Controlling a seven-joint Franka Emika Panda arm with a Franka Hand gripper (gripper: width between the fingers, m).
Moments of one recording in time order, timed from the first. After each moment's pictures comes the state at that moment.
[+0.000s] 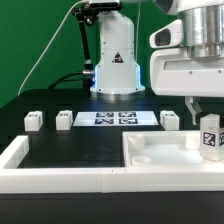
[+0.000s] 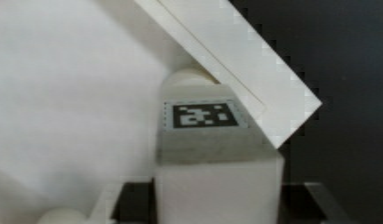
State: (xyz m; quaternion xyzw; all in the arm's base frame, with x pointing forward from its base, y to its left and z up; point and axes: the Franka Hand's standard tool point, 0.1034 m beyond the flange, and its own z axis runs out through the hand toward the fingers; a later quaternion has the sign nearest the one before) arm 0.627 0.112 0.086 -0.90 0.43 -0.03 0.06
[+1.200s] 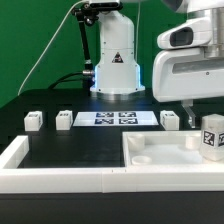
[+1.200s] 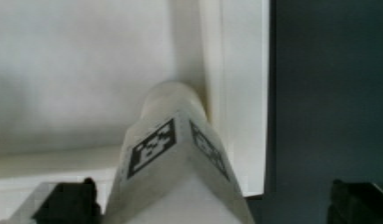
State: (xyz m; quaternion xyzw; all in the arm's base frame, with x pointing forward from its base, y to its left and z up) arm 0.621 0.127 0.084 -1.00 -0.02 -0.04 0.04
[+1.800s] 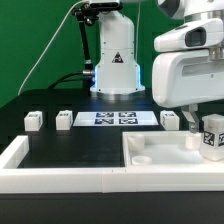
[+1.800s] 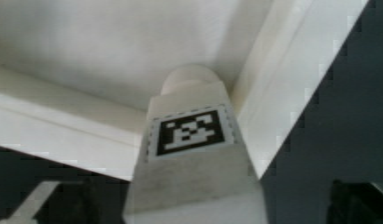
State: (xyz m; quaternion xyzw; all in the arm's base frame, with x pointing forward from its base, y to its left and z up) arm 0.623 0.124 0.080 -0.98 -0.20 -0.07 0.02
